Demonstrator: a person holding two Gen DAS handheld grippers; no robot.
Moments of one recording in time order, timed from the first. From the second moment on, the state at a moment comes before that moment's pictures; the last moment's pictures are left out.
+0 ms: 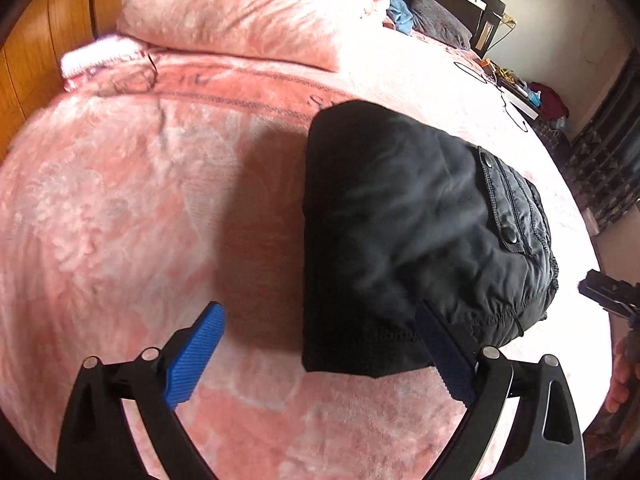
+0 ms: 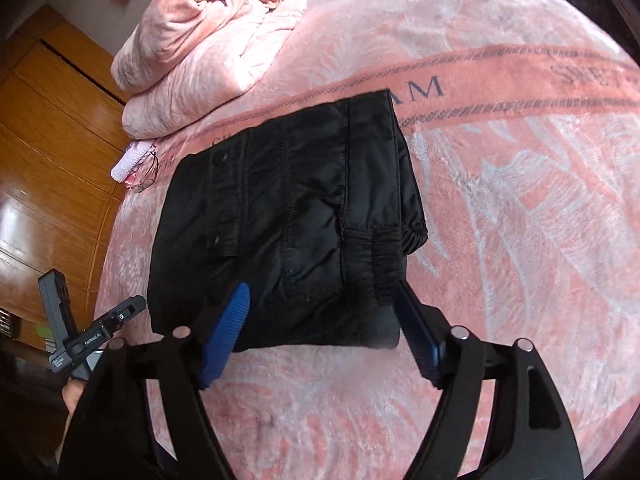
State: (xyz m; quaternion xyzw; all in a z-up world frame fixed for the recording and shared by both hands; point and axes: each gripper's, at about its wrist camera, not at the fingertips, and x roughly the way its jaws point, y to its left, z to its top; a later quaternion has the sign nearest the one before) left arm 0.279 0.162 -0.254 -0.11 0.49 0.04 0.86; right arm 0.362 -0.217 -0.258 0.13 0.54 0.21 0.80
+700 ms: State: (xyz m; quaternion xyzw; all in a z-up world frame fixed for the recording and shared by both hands) left arm -0.001 0.070 -0.055 -0.02 0.35 0.06 0.94; right arm 0.009 -0.182 -0.036 0.01 0.35 0.10 0.93
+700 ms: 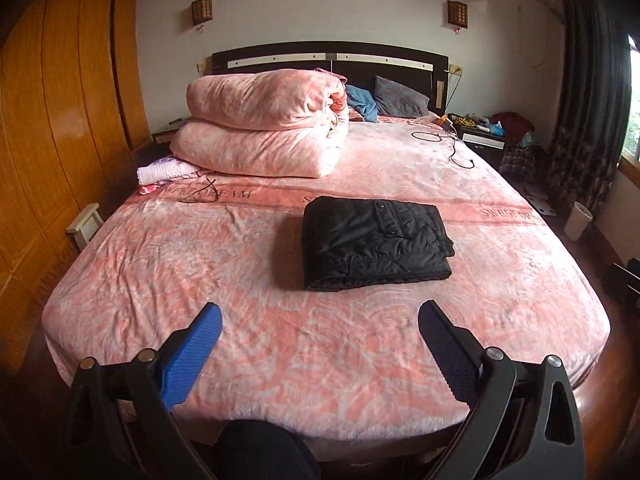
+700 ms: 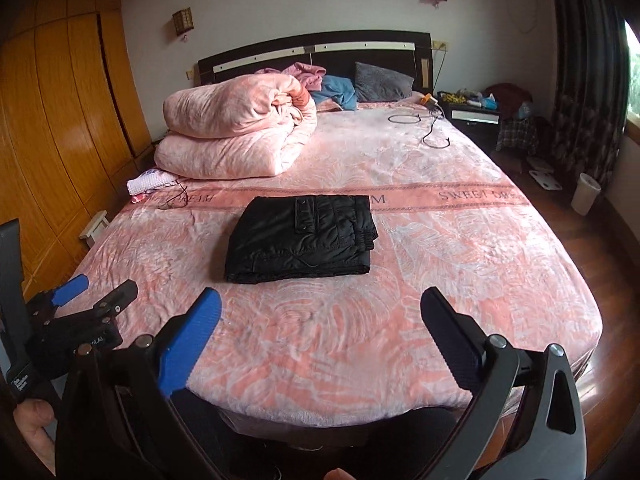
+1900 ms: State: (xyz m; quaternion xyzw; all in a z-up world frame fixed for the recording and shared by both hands) left arm -0.097 0.062 -0.018 -0.03 0.33 0.04 0.94; right arm -0.082 -0.176 -0.016 -0.01 0.33 0.11 0.94
